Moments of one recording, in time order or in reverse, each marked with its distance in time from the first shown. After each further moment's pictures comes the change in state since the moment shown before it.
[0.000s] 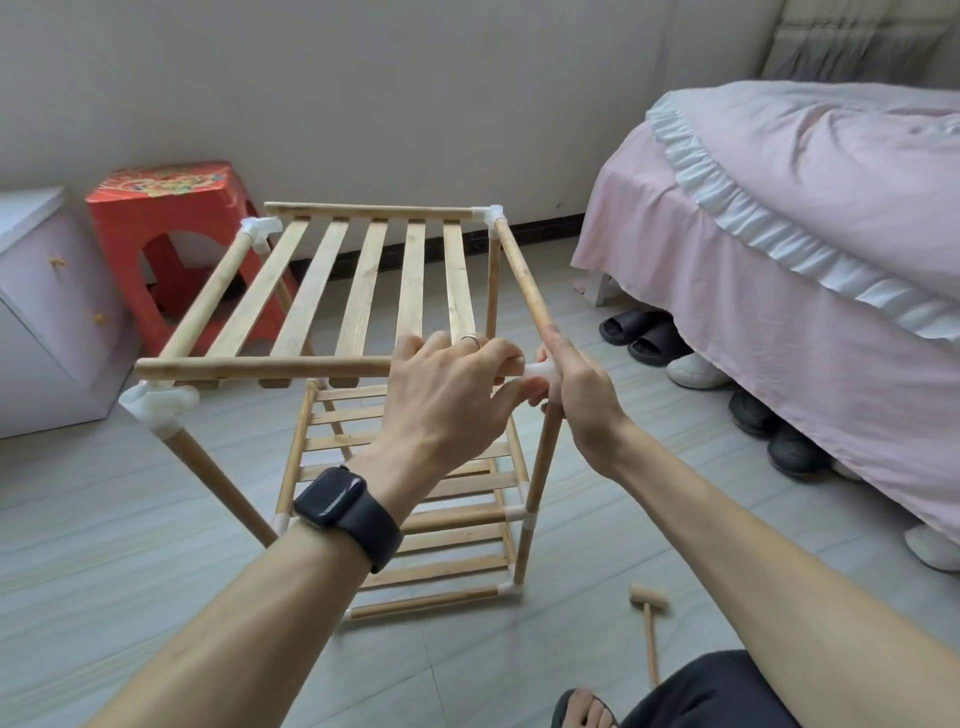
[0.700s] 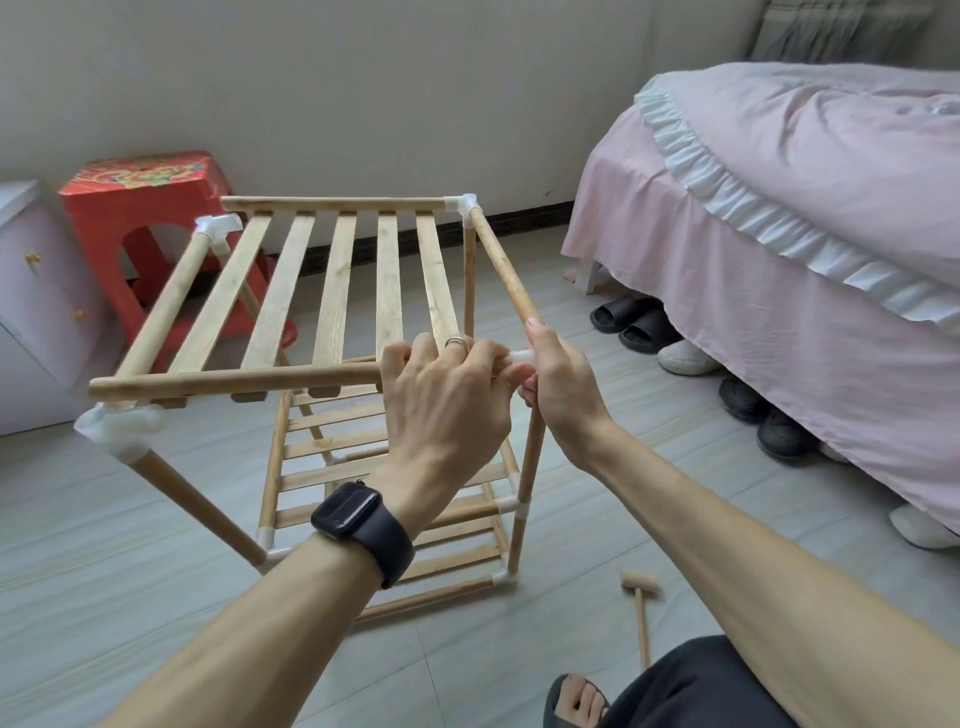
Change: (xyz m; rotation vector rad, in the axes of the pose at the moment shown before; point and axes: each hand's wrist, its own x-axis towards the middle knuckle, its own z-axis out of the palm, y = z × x) left_hand -0.009 0.022 0.012 0.033 0.096 -0.160; right_hand 0.005 0.009 0.007 0.002 0.087 -0.052
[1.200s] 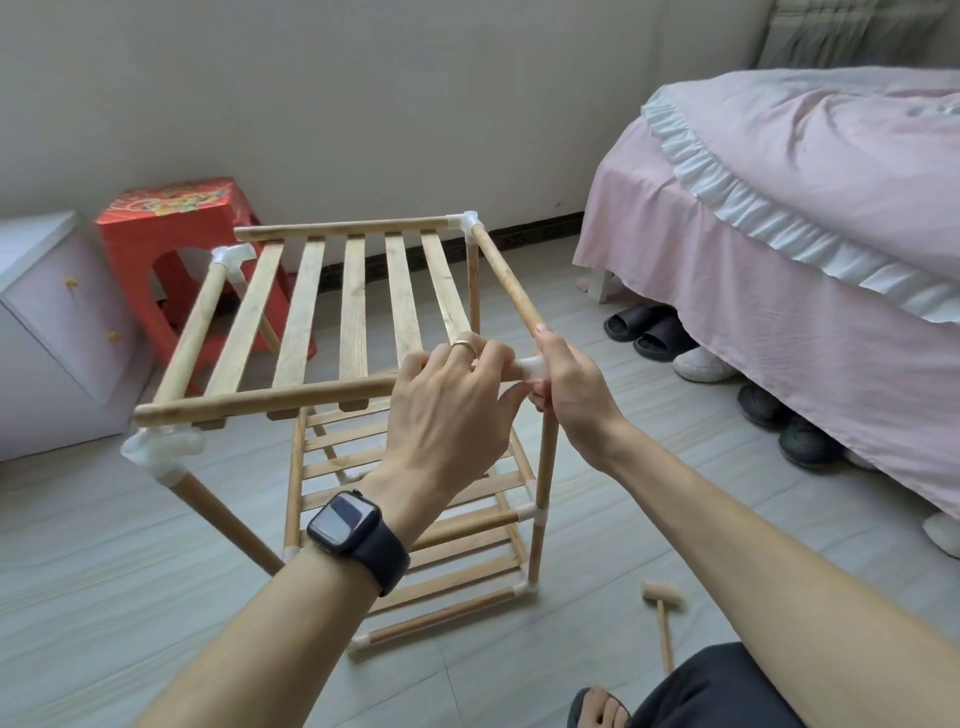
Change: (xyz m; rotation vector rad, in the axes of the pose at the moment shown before) left_hand 0.002 -0.013 -0.011 0.072 -0.065 0.154; right_hand 0.002 -0.004 -0.005 -0.026 -0.082 -0.038
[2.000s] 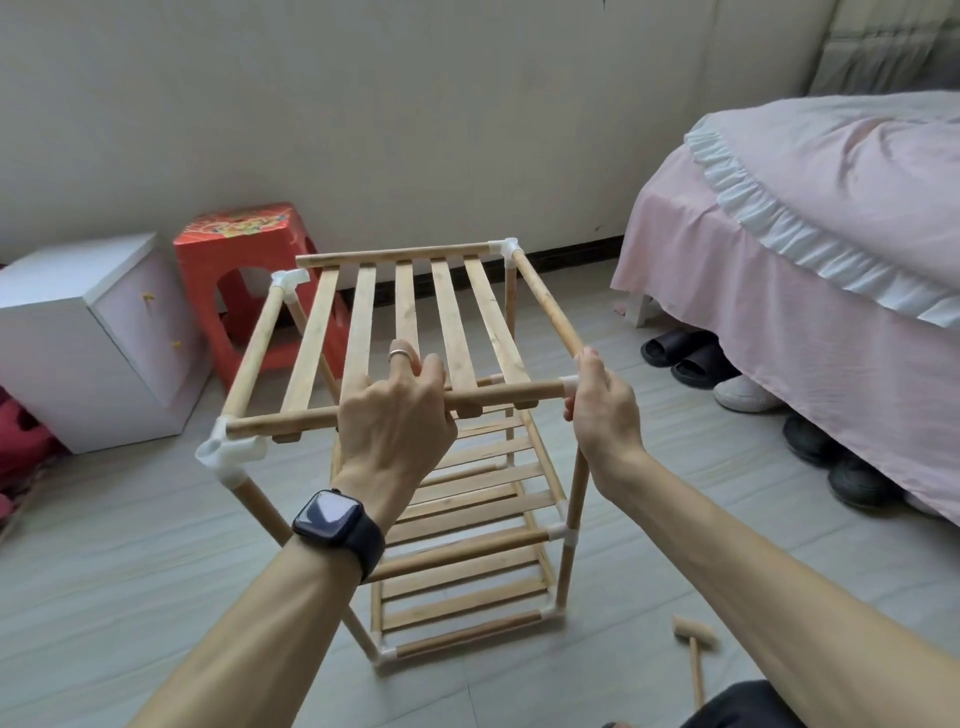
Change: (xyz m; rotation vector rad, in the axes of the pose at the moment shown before) left_hand -0.008 -0.062 -0.010 0.371 0.112 -0.120; right_hand -0.006 -0.006 0.019 -0.043 0.318 0.085
